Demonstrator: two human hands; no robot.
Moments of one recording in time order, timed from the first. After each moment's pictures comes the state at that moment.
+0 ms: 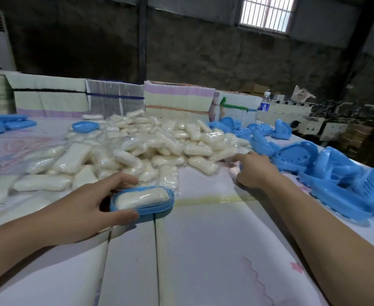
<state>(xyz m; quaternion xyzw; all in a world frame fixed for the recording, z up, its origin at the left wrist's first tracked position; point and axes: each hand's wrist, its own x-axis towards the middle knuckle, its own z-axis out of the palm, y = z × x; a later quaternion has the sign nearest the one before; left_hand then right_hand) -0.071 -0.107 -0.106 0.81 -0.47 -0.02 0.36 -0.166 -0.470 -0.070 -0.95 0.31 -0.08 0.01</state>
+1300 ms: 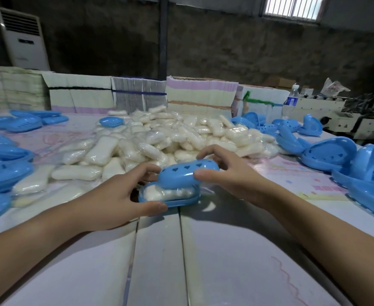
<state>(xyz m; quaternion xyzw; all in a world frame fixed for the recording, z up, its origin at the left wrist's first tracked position) -0.076 -0.111 -0.104 0.83 -0.43 -0.02 0.36 -0.168 -0.358 -0.071 -0.88 -0.04 -0.13 0.46</state>
